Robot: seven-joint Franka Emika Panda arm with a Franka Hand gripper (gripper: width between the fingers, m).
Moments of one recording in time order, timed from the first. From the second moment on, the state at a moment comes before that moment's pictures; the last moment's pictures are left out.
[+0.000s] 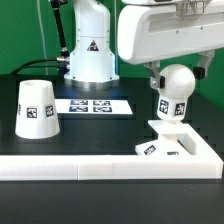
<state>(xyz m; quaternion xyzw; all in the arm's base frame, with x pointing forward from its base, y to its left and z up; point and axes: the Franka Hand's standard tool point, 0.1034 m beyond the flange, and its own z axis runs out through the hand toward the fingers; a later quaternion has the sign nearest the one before) 0.614 0.101 0.132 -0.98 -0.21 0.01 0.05</state>
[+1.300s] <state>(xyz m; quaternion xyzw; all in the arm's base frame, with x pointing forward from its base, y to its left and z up) 0.615 0.093 0.128 -0.99 -0.09 0.00 0.06</state>
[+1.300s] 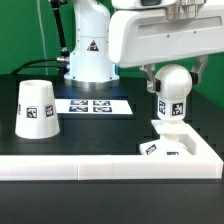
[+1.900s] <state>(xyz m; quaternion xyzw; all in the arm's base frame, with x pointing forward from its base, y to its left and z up) 0.612 0.098 0.128 -0.97 0.23 0.03 0.05</state>
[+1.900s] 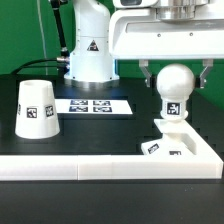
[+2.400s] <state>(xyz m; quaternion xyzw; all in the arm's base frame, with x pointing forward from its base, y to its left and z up) 0.609 0.105 0.127 -0.92 0.38 0.05 0.04</state>
